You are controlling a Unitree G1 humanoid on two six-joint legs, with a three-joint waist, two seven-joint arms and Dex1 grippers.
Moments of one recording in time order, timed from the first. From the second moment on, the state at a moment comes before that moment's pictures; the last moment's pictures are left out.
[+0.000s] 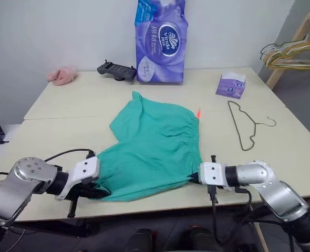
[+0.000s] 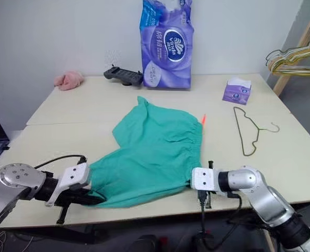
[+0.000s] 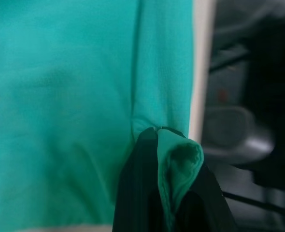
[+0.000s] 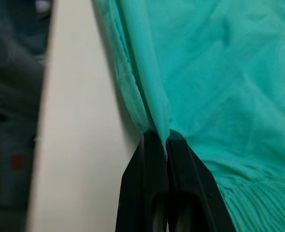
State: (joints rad) left arm 0.02 1.20 -0.04 -0.31 -0.41 0.48 -1.37; right arm -0.21 -0.76 0.37 -0.42 0.04 0.33 1.09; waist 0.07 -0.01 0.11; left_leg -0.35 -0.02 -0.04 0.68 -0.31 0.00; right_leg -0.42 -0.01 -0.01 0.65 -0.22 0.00
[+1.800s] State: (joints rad) left arm -0.21 1.26 -0.10 -0.21 -0.29 0.45 -1.52; right arm -0.32 -0.66 0.39 -0.27 -0.04 0.17 1.10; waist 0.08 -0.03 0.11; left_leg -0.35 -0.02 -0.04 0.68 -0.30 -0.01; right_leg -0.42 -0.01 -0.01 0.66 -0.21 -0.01
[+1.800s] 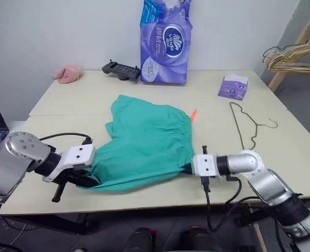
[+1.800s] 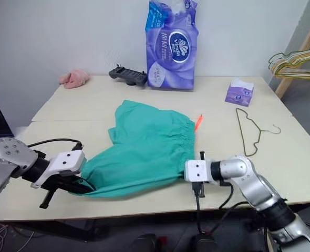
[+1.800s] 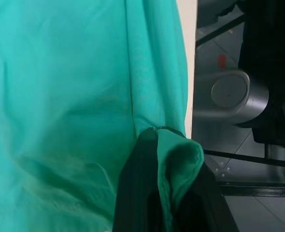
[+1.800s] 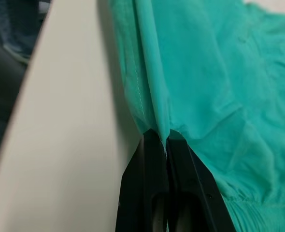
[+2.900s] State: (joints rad) left arm 0.04 1.33 -0.06 -0.32 -0.37 0.36 -1.54; right arm -0.21 -0.85 0.42 -0.62 0.21 0.58 1.18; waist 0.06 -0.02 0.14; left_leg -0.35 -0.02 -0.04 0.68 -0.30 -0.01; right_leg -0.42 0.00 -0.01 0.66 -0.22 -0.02
